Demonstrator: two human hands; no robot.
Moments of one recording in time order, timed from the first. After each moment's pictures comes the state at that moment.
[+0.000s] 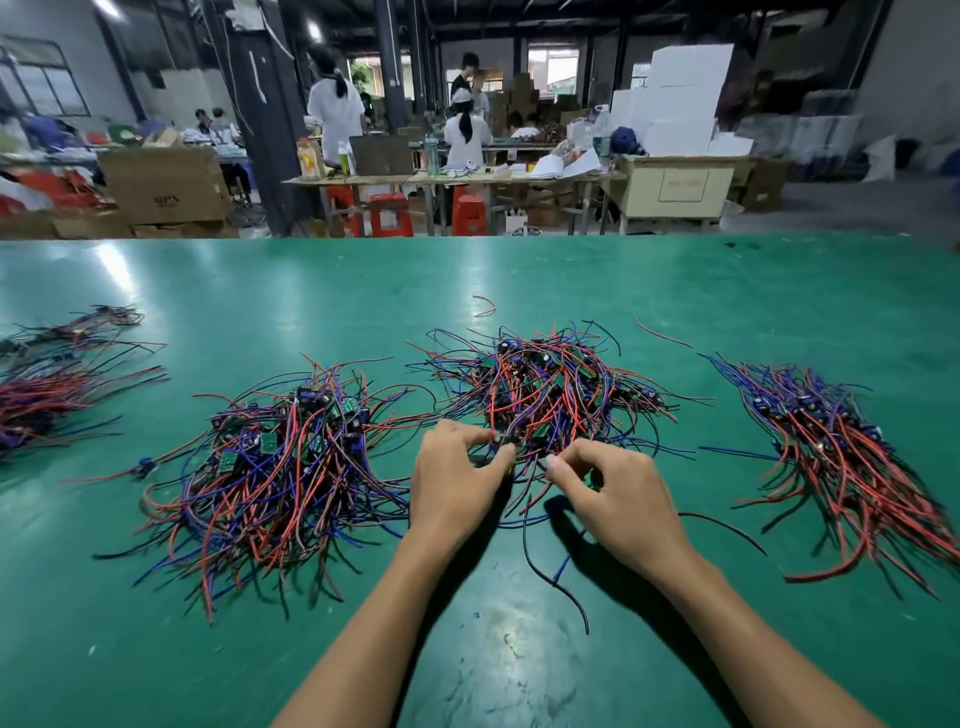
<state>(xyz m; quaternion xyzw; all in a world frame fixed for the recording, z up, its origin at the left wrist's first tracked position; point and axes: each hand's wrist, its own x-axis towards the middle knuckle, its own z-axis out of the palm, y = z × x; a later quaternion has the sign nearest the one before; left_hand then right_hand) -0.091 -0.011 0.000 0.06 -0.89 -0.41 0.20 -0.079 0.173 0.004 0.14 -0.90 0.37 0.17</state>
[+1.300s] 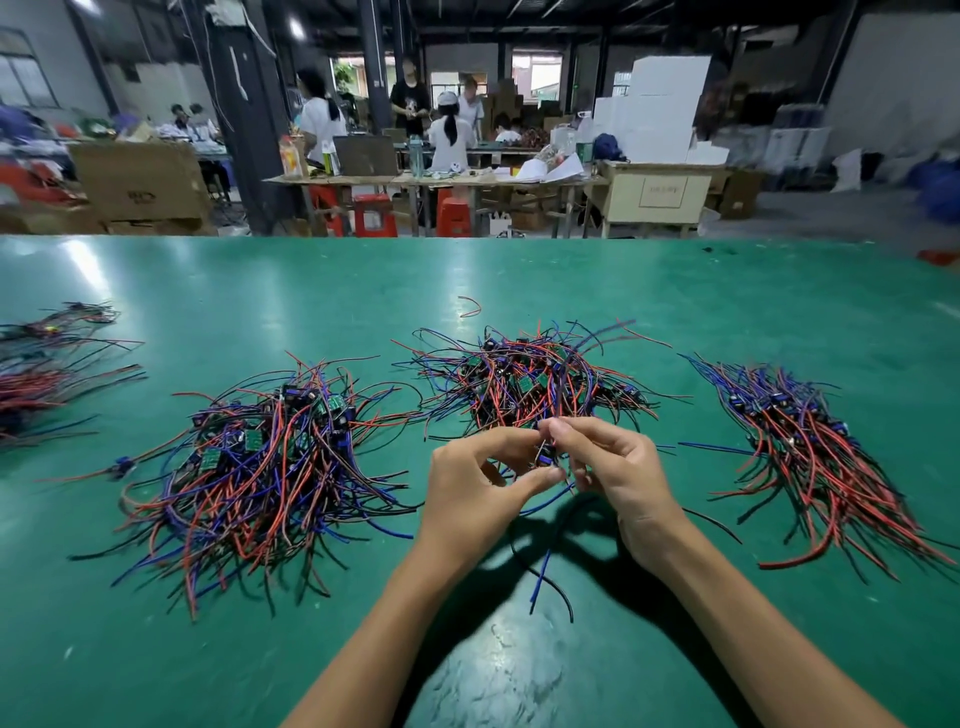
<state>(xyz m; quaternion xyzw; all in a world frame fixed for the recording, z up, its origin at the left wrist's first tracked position) -0.046 0.013 0.024 -0.12 -0.79 -0.57 0.20 -0.073 0.175 0.021 0.10 -0.65 0.75 0.04</state>
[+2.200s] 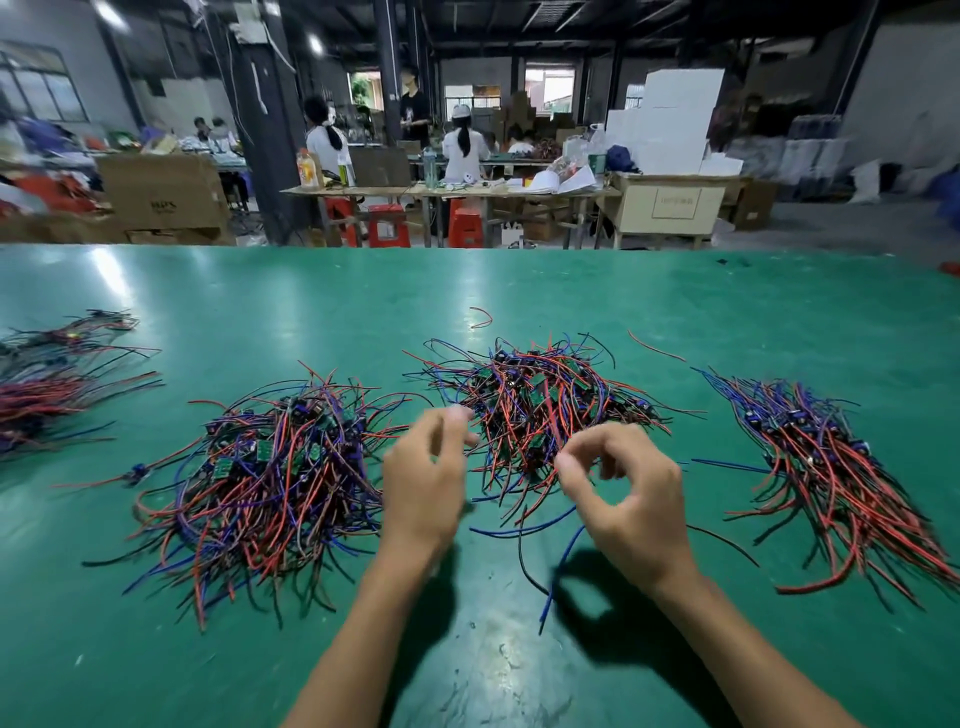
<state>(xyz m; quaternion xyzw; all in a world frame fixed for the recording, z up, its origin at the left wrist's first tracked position) -0.057 -0.018 0.036 0.06 -0.78 -0.57 0.26 -0.060 0.169 0.026 0.22 -0.78 0.47 0.34</state>
